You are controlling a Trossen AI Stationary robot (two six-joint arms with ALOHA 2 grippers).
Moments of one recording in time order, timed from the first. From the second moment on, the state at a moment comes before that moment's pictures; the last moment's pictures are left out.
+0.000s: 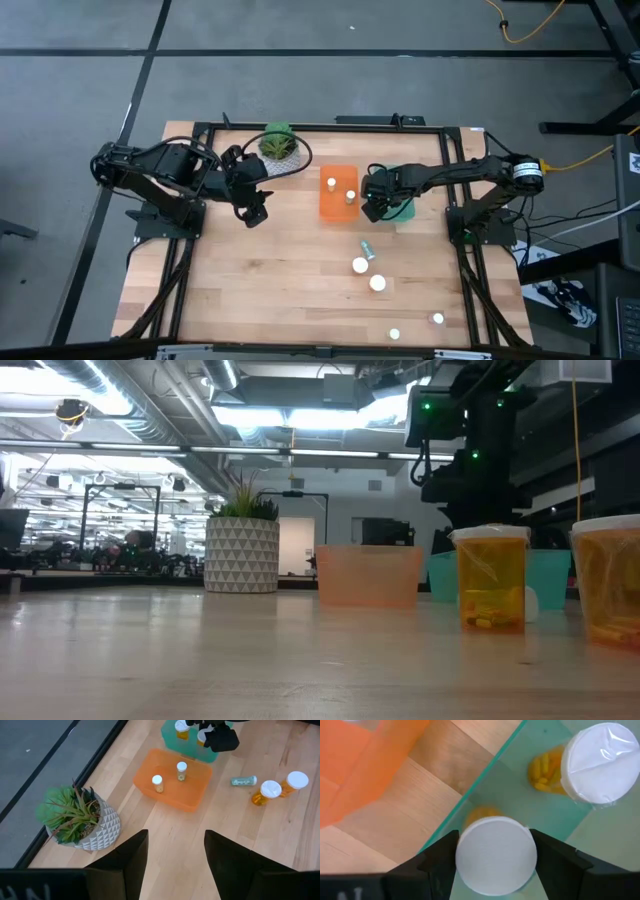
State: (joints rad) left arm -0.26 1.38 1.75 -1.38 -0.51 -0.59; right arm -0.11 1.56 0.98 -0.88 0.18 0.81
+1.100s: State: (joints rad) left arm -0.26 1.38 1.75 -1.38 -0.51 -0.59; right arm -0.11 1.56 0.98 -0.88 0.16 0.78
